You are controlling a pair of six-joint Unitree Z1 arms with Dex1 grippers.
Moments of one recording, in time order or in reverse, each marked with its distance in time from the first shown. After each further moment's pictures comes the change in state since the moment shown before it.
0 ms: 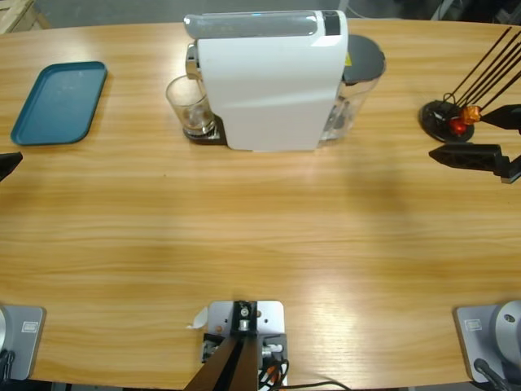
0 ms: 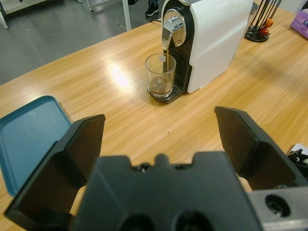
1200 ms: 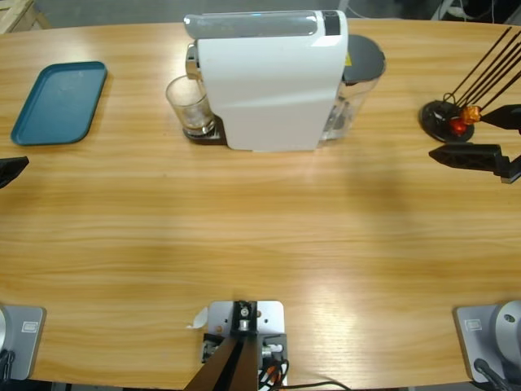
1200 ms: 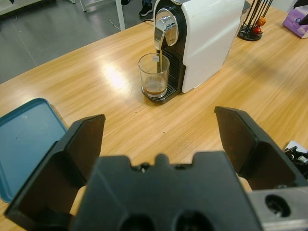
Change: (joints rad) arm 0 0.000 0.012 0.008 -0.015 -0.031 0.006; arm 1 0.000 0.000 0.000 0.000 0.000 0.000
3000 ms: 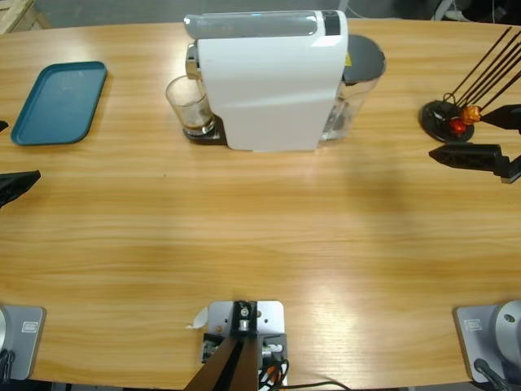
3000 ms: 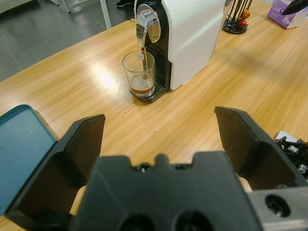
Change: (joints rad) arm 0 0.000 0.020 0.011 -0.014 -0.066 0.033; arm 1 0.000 0.000 0.000 0.000 0.000 0.000
